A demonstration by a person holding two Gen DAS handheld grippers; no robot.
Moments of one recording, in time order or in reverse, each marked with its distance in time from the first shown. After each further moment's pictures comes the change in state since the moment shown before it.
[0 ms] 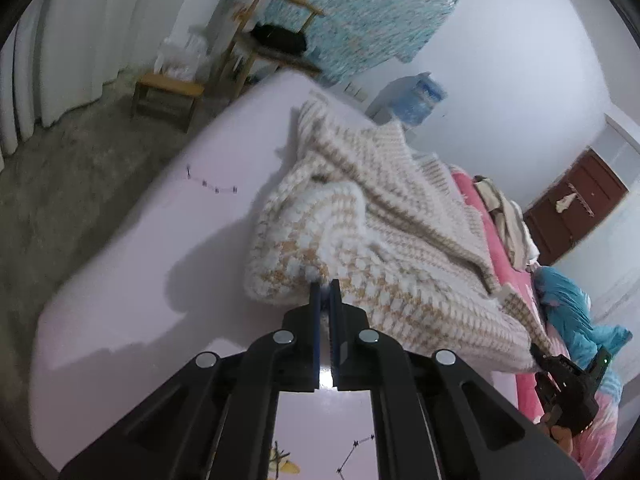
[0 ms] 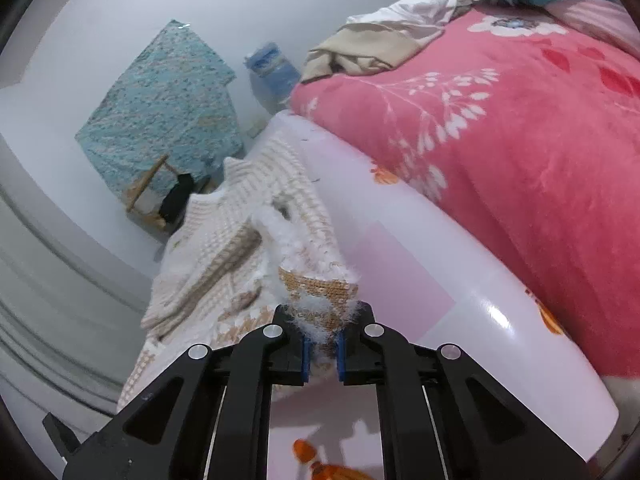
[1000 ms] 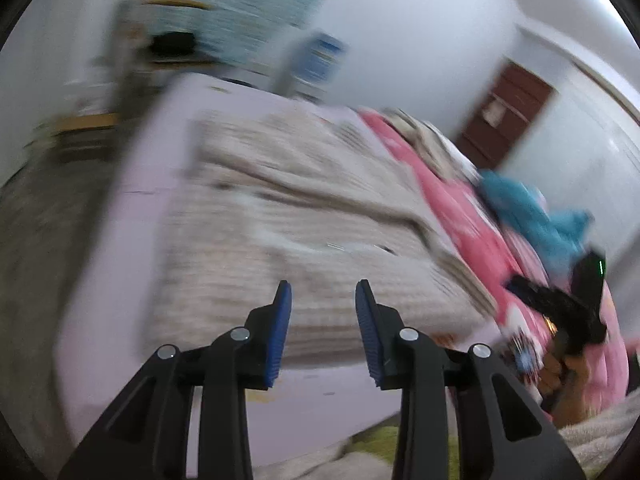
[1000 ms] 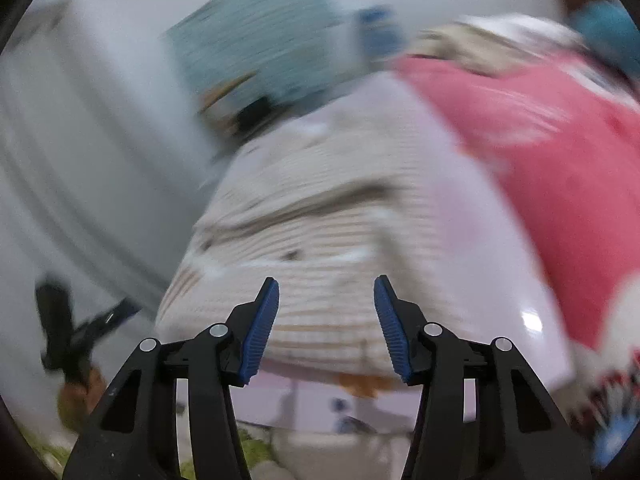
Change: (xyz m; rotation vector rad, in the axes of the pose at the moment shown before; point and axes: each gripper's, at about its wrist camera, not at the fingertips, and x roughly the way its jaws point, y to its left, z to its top) left arm -0.038 -0.050 -0.028 0.360 0.171 -0.228; right arm -0.057 0.058 -0.043 -0.441 0.200 0.181
